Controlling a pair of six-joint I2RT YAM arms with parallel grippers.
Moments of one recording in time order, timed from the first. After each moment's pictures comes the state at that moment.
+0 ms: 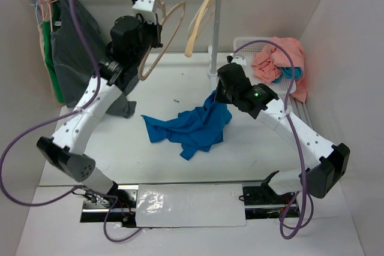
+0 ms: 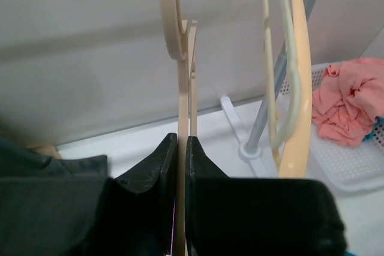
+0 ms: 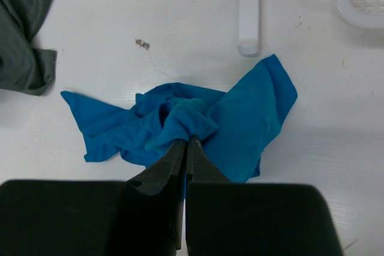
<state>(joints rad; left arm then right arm) -0.48 1.60 1.89 -0.30 -0.23 -0.03 0.65 1.35 1.37 -0.72 0.35 0.61</state>
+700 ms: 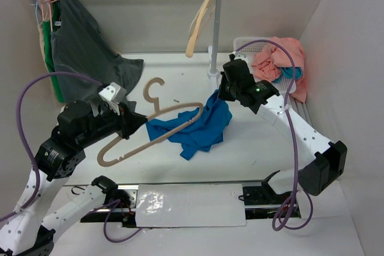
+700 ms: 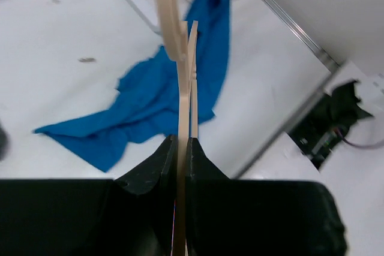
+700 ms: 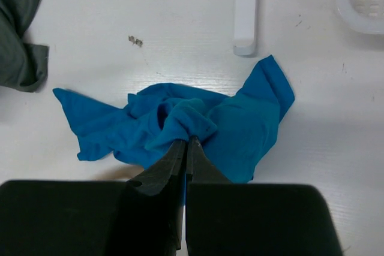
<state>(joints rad) -0.48 0.69 1.14 -0.72 0.26 -0.22 0.57 1.37 1.36 -0.69 0.24 0.56</state>
